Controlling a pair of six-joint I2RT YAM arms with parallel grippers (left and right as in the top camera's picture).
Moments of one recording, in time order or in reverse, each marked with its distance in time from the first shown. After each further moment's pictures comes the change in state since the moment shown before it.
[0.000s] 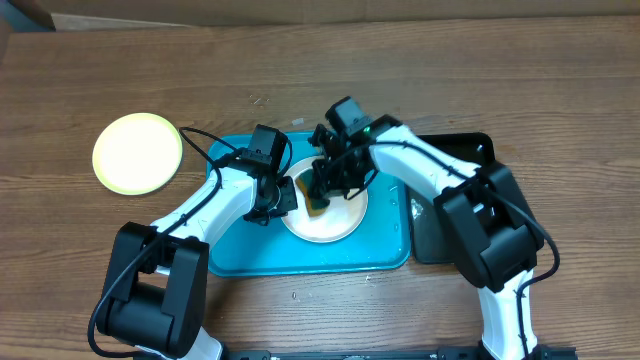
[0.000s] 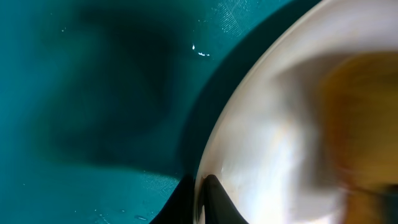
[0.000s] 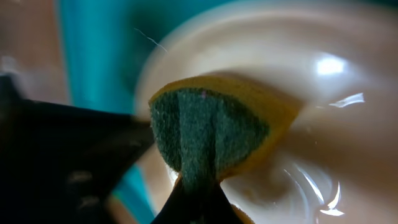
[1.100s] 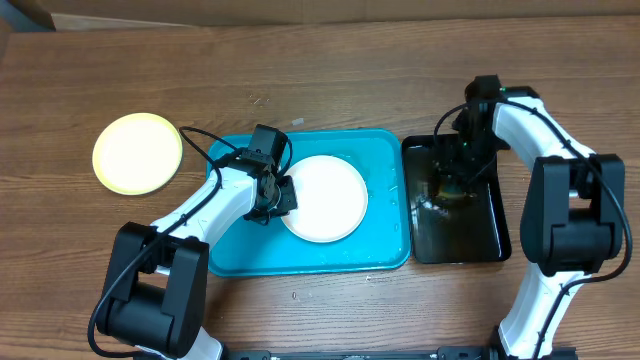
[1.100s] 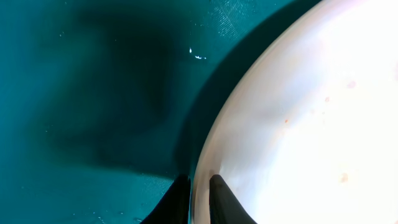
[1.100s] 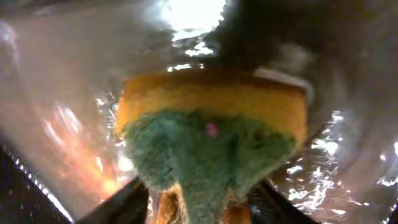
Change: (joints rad) left arm 0.000 0.000 0.000 0.007 0.000 0.003; right arm -0.500 -0.070 -0.087 -0.319 0.534 -0.095
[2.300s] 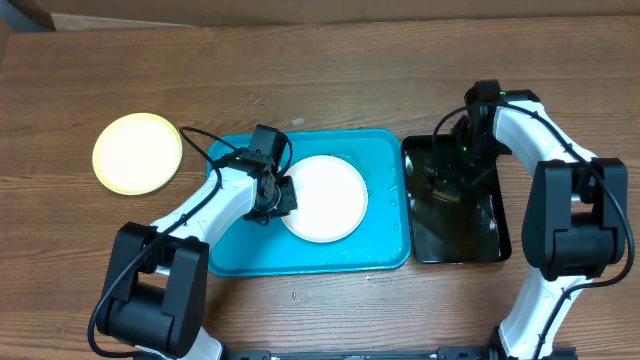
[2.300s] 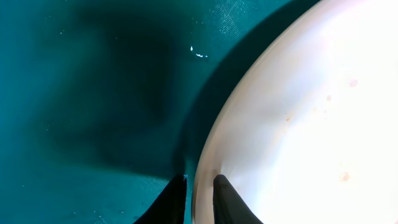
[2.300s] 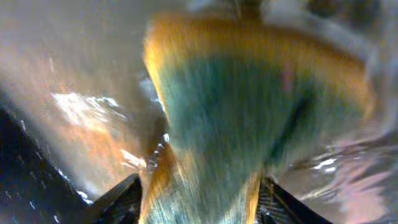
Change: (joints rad) left arm 0.000 0.000 0.000 -0.003 0.000 0.000; right arm 0.003 -0.026 -0.036 -0.054 -0.071 0.025
